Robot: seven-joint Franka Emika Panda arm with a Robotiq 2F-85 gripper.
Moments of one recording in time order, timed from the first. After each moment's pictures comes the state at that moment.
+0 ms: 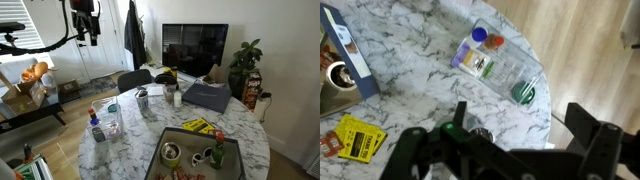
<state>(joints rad) 0.12 -0.42 0.13 -2.12 0.22 1.67 0.17</state>
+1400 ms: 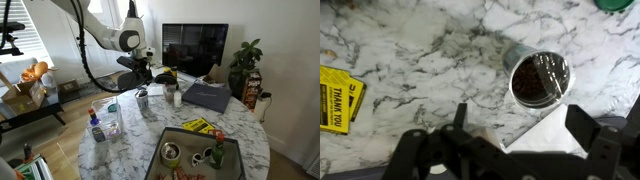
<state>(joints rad) 0.09 0.29 0.12 -2.03 0.06 2.46 0.21</state>
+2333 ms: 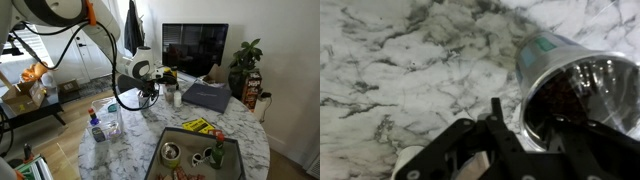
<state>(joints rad) 0.08 0.63 0.12 -1.88 0.07 2.67 0.06</state>
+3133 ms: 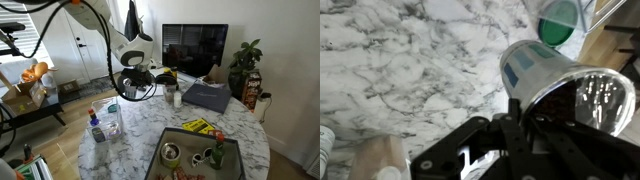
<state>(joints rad) -0.24 0.43 0.47 -2.03 0.43 2.53 -0.53</state>
